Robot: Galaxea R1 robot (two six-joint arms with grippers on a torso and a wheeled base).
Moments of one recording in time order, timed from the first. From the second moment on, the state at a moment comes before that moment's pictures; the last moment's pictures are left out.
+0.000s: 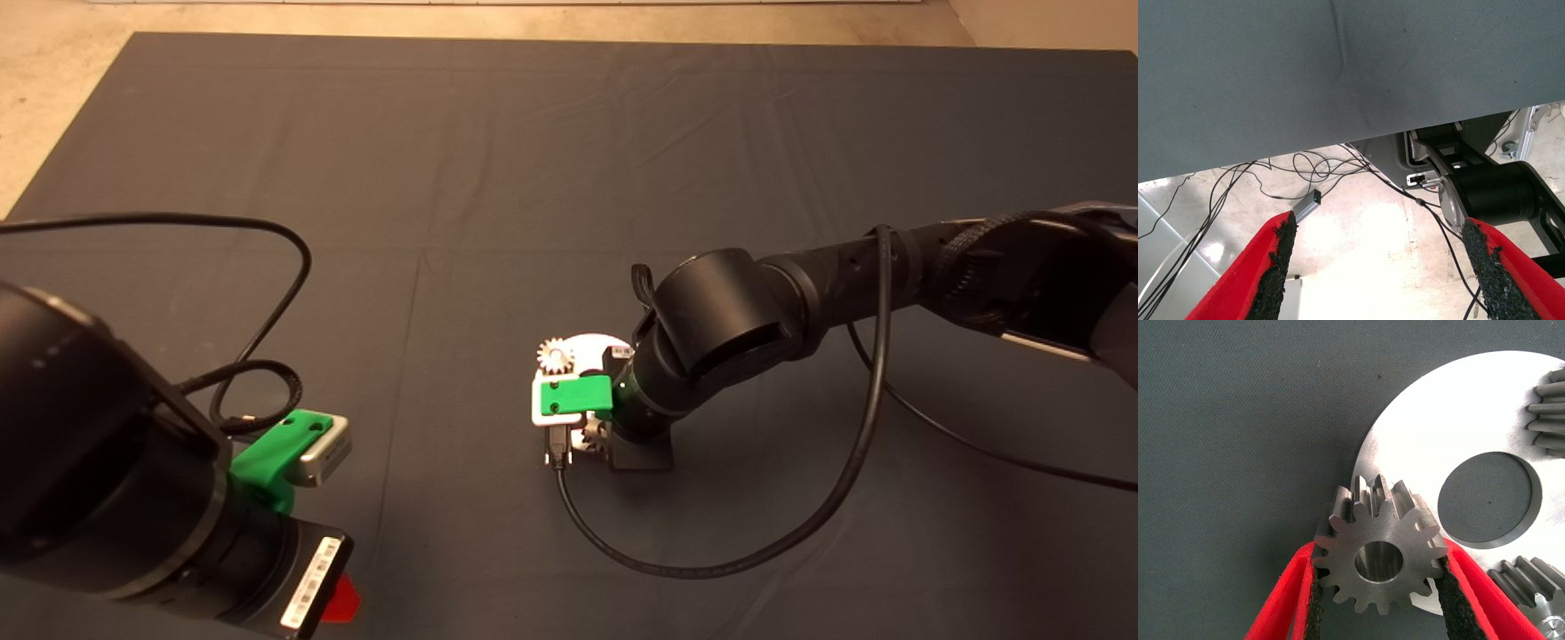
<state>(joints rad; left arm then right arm) -0.51 2.24 -0.35 0.00 1.53 -1.70 0.23 2.85 -0.96 -0.43 -1.54 0.32</state>
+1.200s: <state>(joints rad) -0.51 2.24 -0.35 0.00 1.53 -1.70 0.23 2.85 -0.96 -0.43 -1.55 0.31</state>
